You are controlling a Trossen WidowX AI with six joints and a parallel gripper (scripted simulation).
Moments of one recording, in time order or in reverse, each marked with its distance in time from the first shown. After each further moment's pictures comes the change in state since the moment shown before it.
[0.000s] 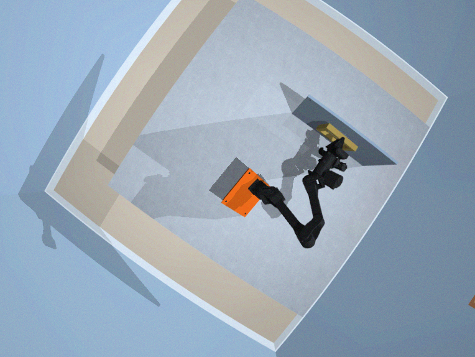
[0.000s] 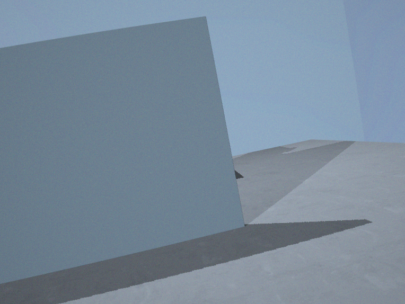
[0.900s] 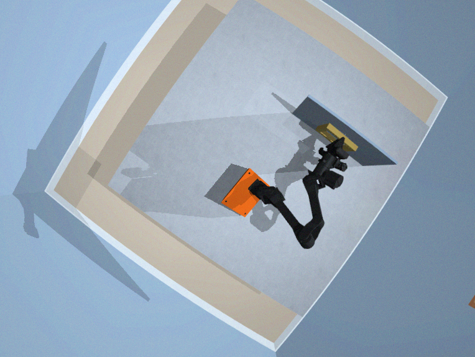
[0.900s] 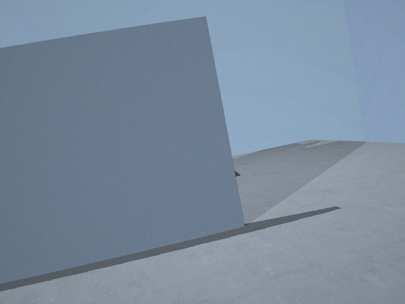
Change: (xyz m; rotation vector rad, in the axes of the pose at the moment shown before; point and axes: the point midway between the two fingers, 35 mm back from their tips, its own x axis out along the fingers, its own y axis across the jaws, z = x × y) arm 0.000 0.002 0.000 0.002 -0.003 -0.010
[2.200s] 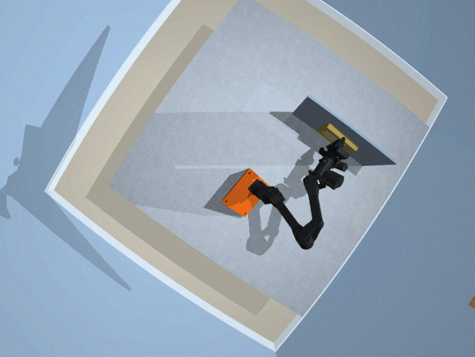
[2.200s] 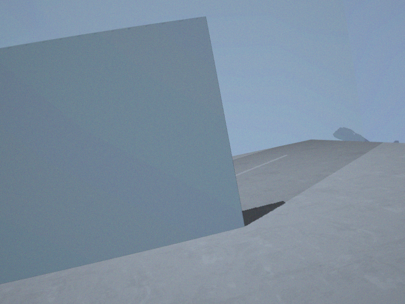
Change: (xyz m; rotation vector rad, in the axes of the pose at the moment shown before) arm 0.000 0.005 0.000 0.000 -0.003 -0.002
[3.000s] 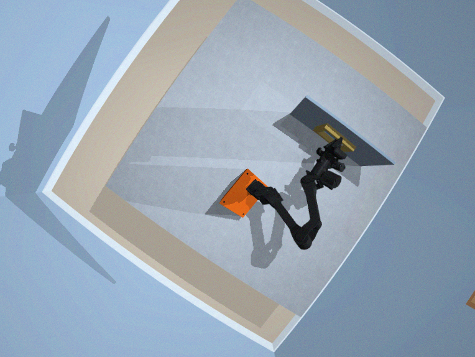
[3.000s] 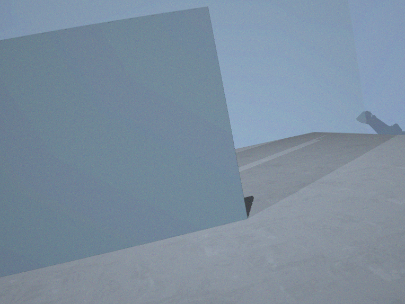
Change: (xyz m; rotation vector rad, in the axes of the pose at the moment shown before) arm 0.000 0.000 -0.002 0.000 0.000 0.000
